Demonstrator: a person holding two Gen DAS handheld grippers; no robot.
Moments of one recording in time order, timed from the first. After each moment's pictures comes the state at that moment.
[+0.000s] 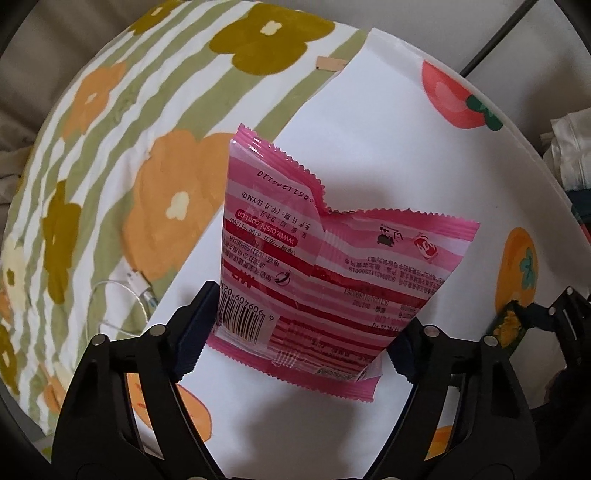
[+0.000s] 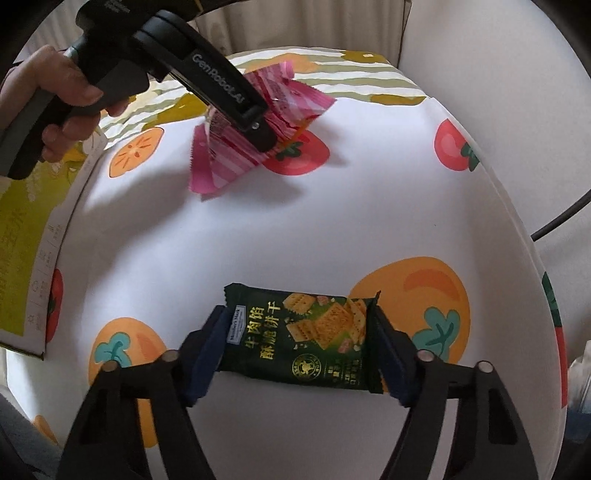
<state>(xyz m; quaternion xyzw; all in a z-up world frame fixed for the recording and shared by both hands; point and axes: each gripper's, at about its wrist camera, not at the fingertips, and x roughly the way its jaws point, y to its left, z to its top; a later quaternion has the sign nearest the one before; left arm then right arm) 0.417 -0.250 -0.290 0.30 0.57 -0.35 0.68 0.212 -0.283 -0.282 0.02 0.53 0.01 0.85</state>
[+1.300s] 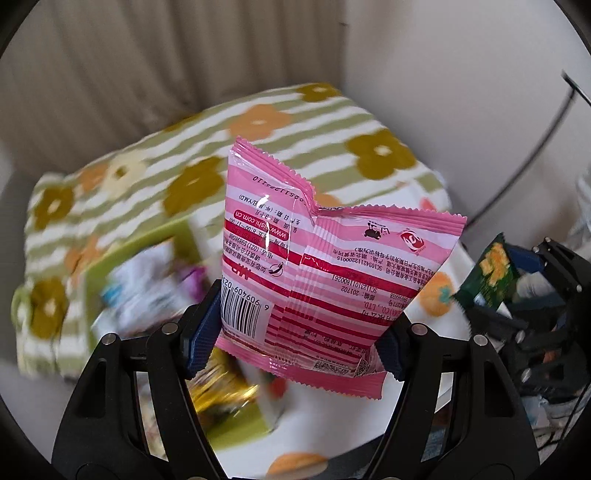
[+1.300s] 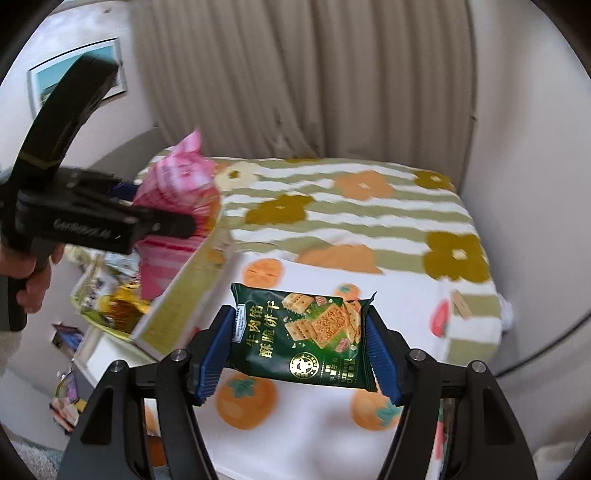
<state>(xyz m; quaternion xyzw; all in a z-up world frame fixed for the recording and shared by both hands) 0.243 -0.057 -0.041 0.10 0.47 -0.15 0.86 0.167 -0.262 -0.068 -0.02 0.37 0.19 0.91</state>
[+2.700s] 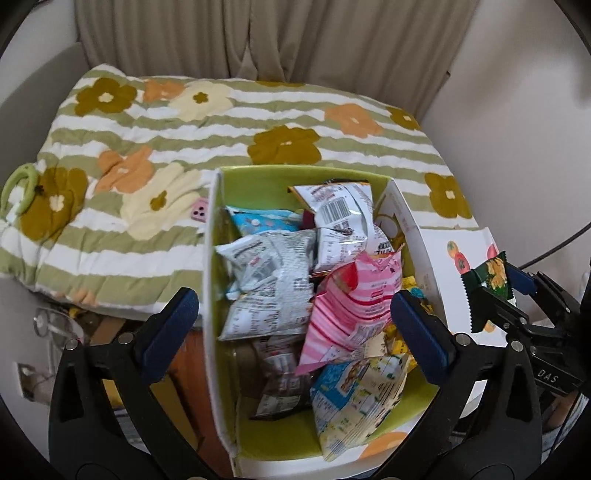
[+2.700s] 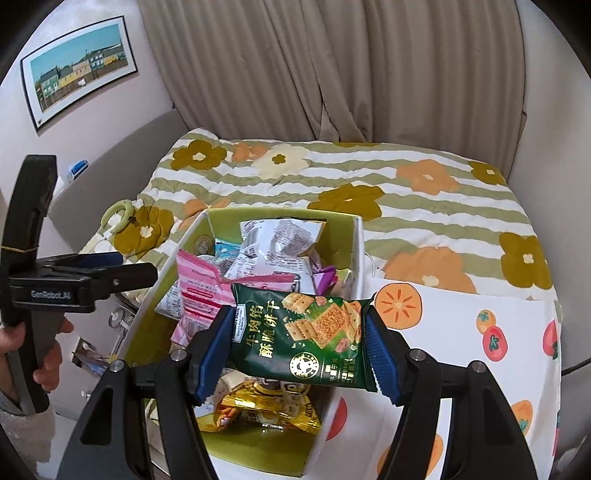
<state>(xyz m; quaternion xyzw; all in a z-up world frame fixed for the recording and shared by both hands) 0.266 0.236 -0.100 -0.08 0.49 -0.09 0.87 0.225 -0.028 -0.082 0.00 0.42 0.20 0.89</state>
